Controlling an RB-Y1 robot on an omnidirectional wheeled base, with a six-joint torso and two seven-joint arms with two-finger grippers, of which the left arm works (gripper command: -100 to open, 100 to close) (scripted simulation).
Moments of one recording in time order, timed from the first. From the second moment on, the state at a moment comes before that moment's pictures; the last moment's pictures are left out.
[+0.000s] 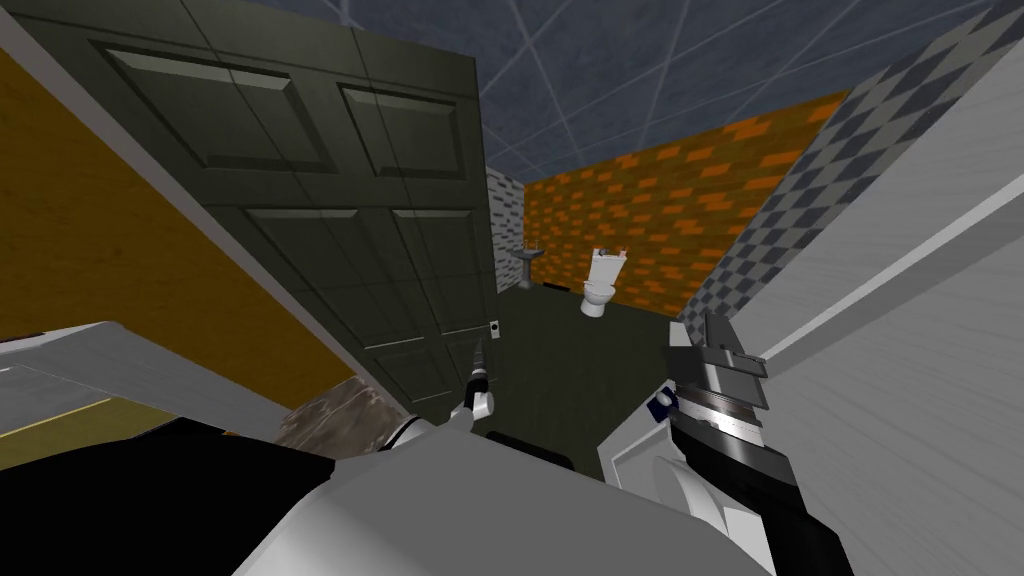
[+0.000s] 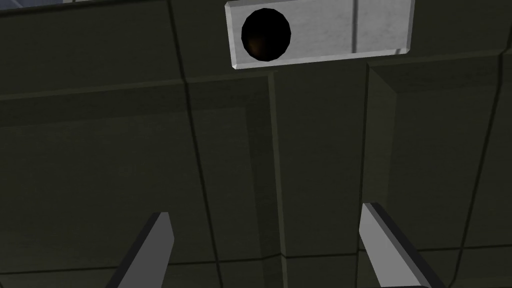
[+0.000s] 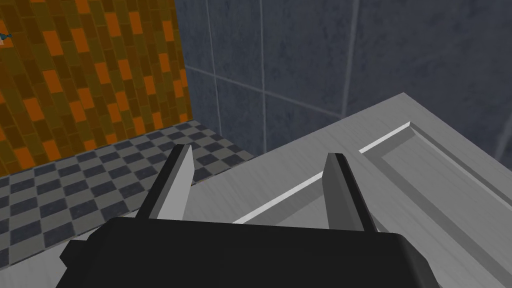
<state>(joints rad) -0.28 0.02 0.01 -0.44 0.58 -0.96 -0.38</state>
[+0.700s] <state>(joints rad) -0.31 0.00 -0.05 -0.40 0.64 -0.99 -0.40</state>
